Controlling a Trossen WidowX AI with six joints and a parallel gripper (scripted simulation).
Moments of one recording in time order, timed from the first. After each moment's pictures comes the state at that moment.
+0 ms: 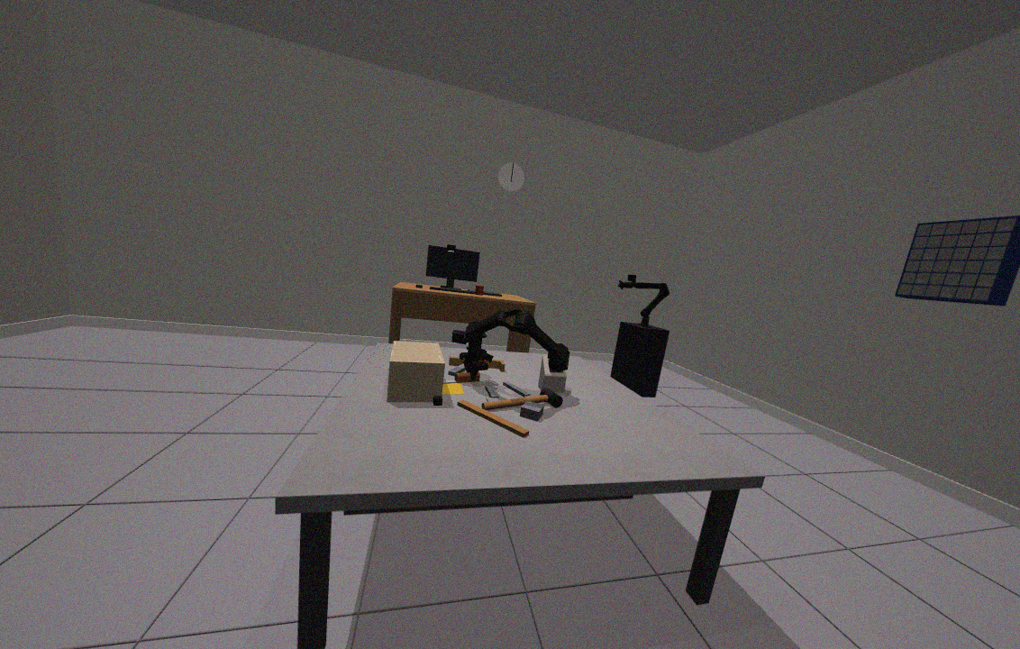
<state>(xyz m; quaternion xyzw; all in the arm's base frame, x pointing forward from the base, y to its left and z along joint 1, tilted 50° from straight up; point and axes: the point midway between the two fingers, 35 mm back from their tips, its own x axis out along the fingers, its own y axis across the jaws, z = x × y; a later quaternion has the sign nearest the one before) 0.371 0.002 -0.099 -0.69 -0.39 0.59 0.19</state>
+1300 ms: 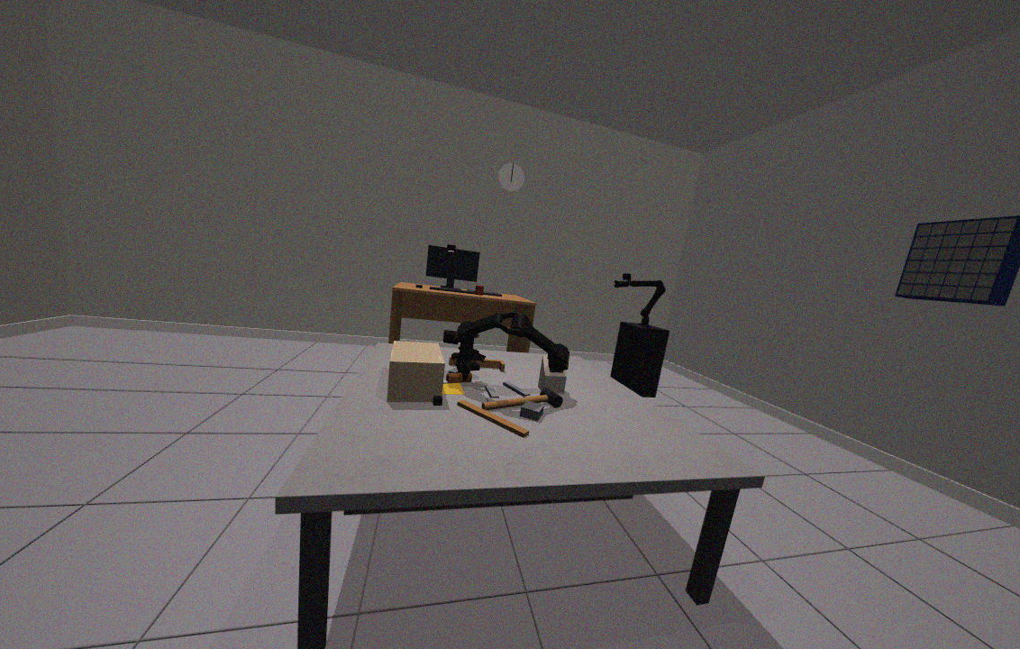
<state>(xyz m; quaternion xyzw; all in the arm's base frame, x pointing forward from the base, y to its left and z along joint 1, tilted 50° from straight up) 0.409 0.009 -0.089 -0.69 -0.39 0.58 0.19</state>
